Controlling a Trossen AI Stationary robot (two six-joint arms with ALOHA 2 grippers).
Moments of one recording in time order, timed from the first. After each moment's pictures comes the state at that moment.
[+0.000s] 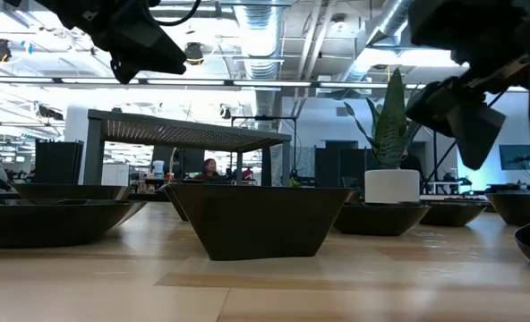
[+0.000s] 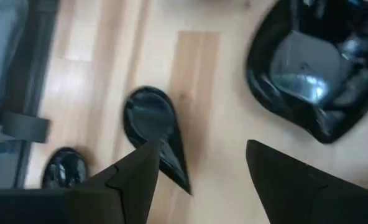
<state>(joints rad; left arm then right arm) -0.34 1.06 0.61 -0.06 -0.43 -0.41 0.46 1.49 0.84 -0.38 -0.11 0.36</state>
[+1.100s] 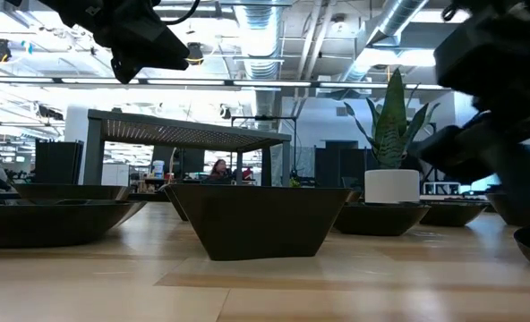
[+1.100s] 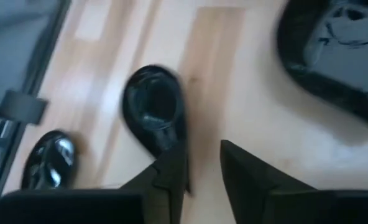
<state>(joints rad) -0.34 1.06 0.61 -0.04 -0.43 -0.45 0.46 1.49 0.59 0.00 -0.19 0.32</state>
